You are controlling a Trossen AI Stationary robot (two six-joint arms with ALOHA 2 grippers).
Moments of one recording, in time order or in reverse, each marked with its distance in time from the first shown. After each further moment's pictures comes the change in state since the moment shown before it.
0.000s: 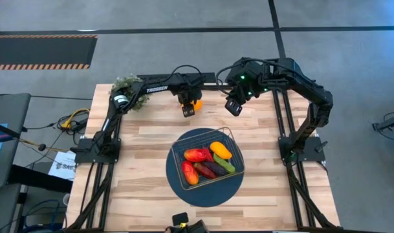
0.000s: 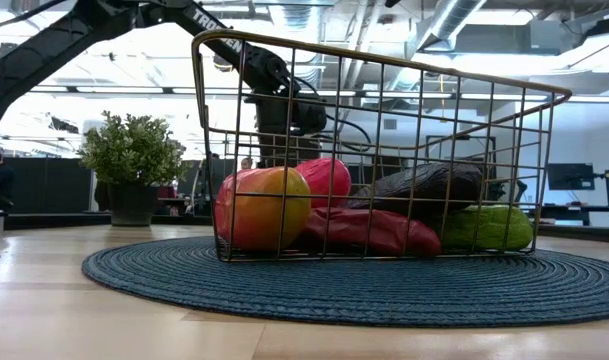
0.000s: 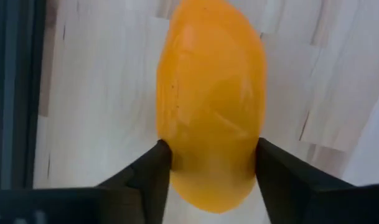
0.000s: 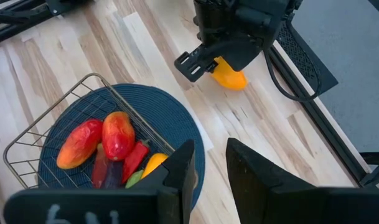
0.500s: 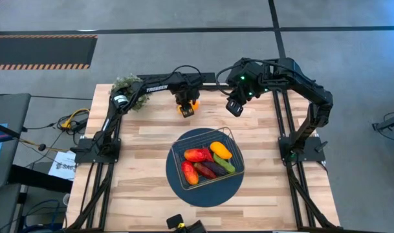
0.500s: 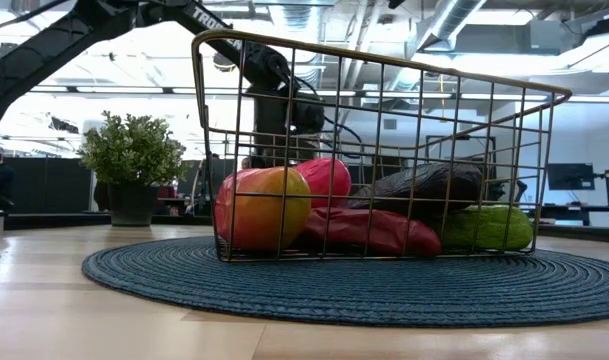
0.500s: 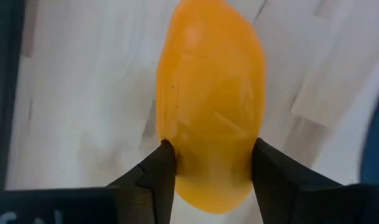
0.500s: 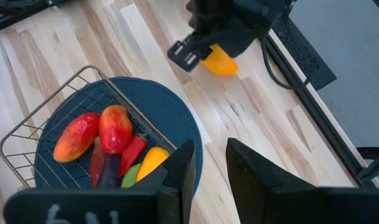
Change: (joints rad) left arm 0.002 -0.001 0.032 -0.127 -0.001 -0.133; right arm 0.000 0.000 0.000 -0.024 0.000 -0.007
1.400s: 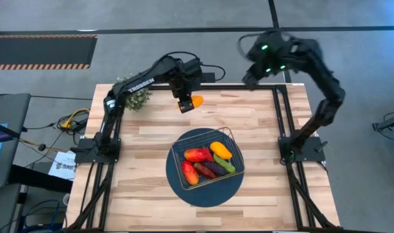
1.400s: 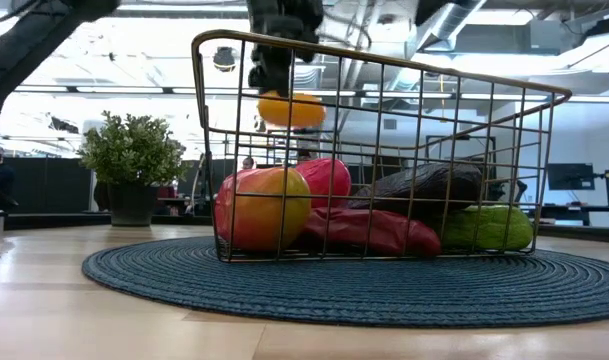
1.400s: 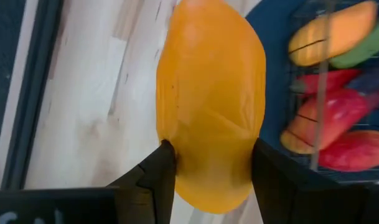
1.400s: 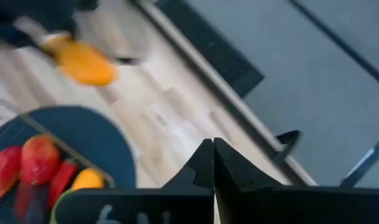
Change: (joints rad) left arm -0.109 -0.115 0.484 -0.476 0.131 -0.071; right arm -0.320 -0.086 0.000 -0.024 0.006 -0.173
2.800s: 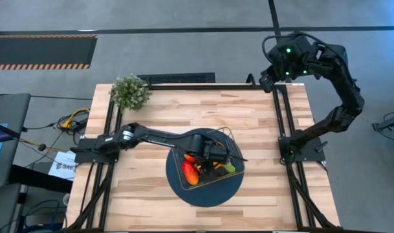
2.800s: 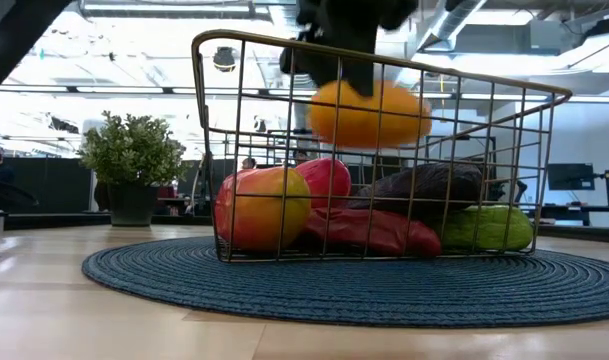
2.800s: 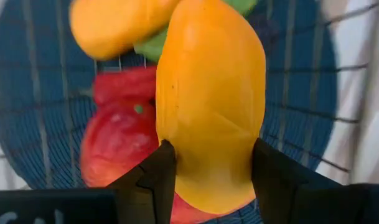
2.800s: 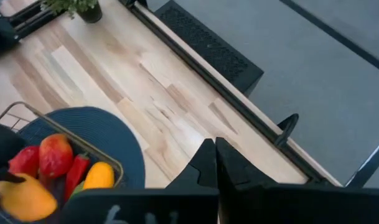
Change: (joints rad) left arm -0.620 0.210 -0.005 0.224 -0.145 -0.607; right arm -0.031 -0.190 -0.125 0.000 -0.007 0.069
